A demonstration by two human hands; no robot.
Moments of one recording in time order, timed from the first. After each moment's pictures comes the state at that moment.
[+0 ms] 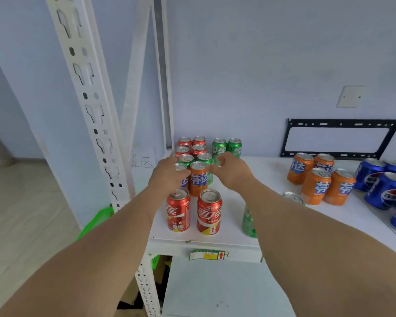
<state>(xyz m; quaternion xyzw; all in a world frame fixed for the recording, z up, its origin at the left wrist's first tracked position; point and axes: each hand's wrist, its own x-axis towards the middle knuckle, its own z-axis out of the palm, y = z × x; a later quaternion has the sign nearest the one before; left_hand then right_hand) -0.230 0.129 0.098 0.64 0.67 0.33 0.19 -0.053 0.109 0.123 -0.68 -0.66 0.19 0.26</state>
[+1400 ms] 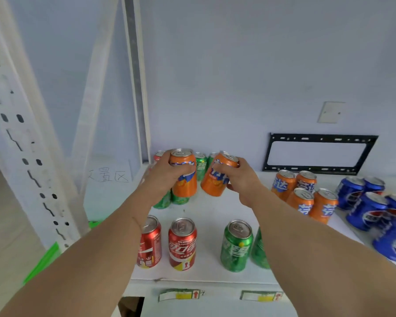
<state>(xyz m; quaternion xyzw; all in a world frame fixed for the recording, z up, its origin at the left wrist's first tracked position) -0.176 0.189 0.117 0.59 0.45 0.48 0.47 0.027 0.162 0.125 -0.54 -0.46 0.46 0.53</state>
